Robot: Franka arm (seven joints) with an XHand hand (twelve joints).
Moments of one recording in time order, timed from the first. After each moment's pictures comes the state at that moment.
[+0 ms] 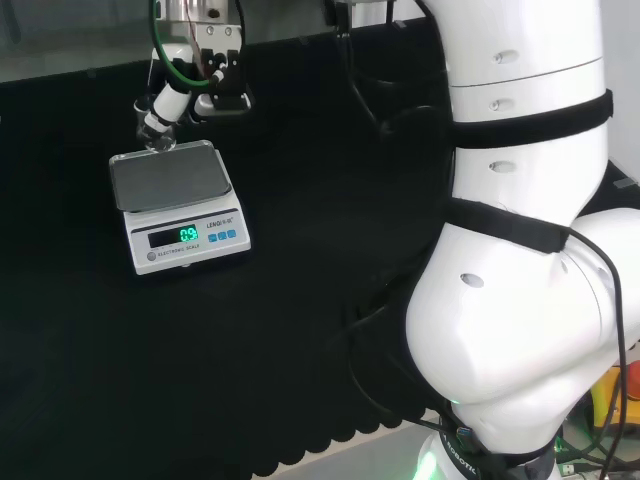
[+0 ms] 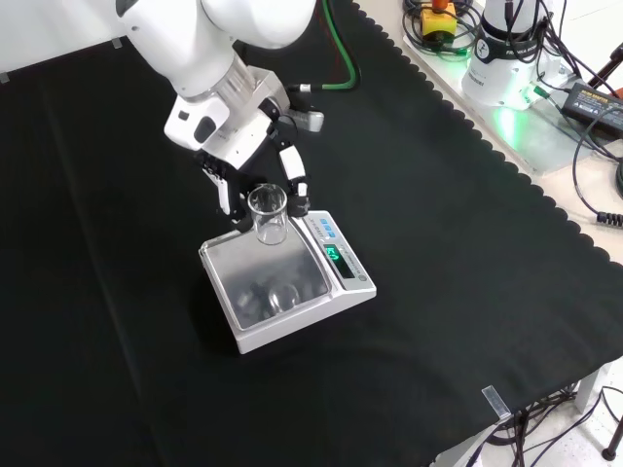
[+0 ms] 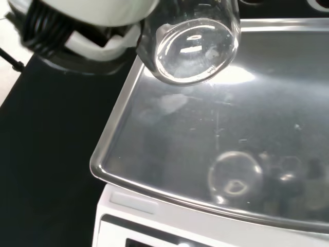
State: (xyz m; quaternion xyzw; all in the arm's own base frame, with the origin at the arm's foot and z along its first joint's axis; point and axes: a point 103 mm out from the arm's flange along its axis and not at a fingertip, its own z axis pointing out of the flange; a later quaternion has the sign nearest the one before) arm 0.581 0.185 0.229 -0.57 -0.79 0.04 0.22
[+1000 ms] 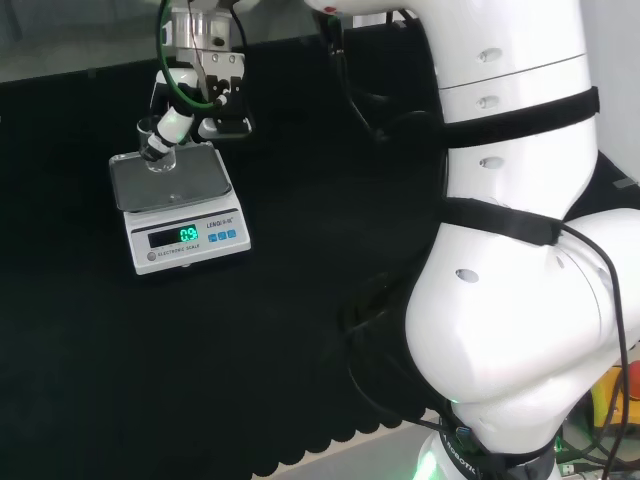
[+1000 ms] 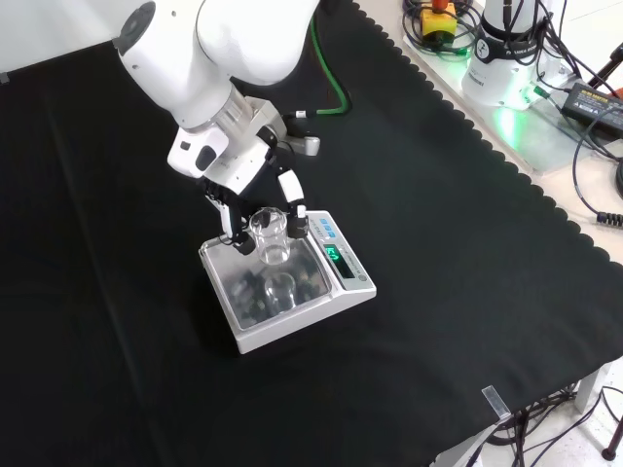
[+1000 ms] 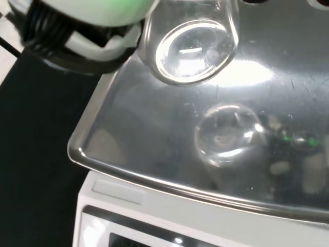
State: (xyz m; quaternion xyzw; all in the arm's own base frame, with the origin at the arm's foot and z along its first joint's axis) arm 0.587 0.186 0.185 -0.56 -0.79 0.03 0.24
